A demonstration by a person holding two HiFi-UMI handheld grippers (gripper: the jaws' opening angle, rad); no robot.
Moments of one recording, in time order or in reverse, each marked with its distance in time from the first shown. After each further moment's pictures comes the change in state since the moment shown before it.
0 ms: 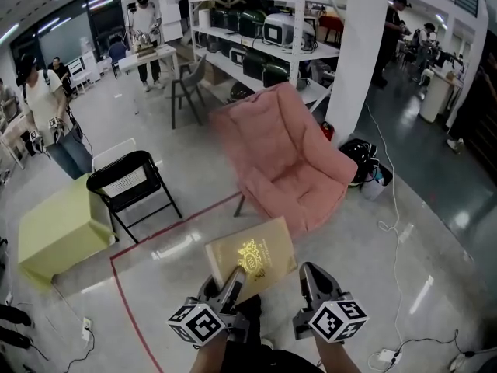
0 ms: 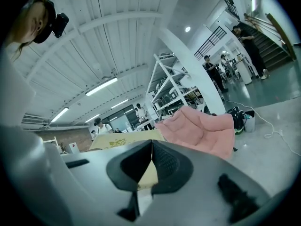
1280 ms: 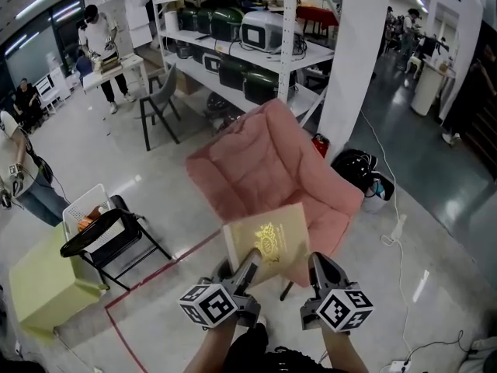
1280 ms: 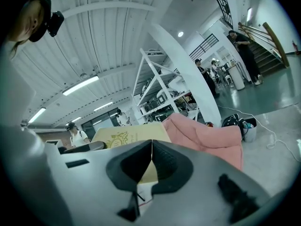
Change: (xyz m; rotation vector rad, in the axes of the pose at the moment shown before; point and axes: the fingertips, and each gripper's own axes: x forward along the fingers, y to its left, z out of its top) left arm 0.332 0.083 0.129 0.008 0.149 -0.152; right arm 0.282 -0.111 0.123 0.014 -0.051 -0.167
